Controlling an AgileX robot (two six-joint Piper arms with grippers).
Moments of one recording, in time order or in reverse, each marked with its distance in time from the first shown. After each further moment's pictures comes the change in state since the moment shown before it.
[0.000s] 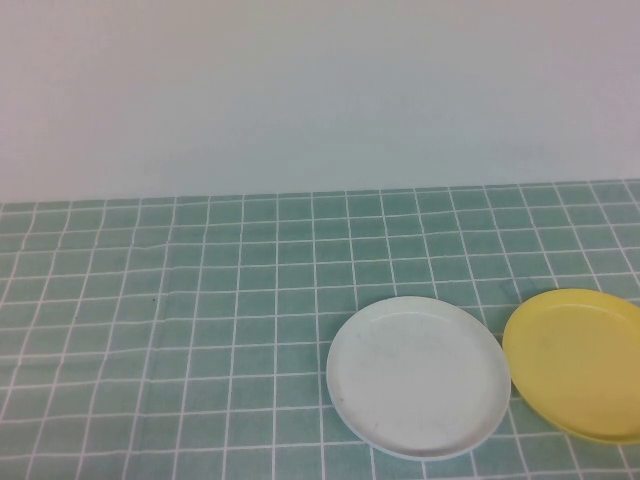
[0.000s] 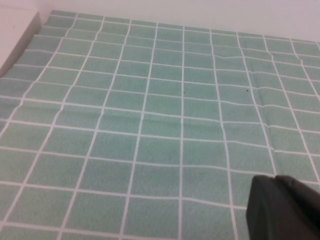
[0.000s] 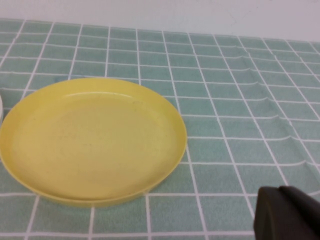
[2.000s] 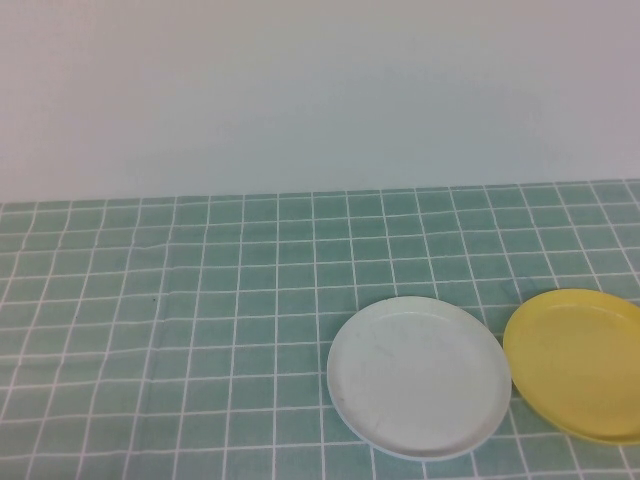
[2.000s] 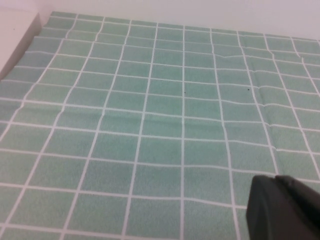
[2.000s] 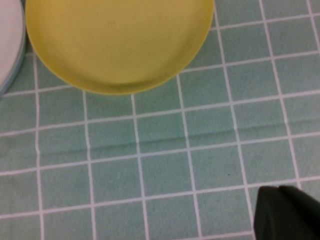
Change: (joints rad) right arm 0.080 0.602 -0.571 0.064 0.619 0.153; left arm 0.000 0.000 0.000 0.000 0.000 0.014
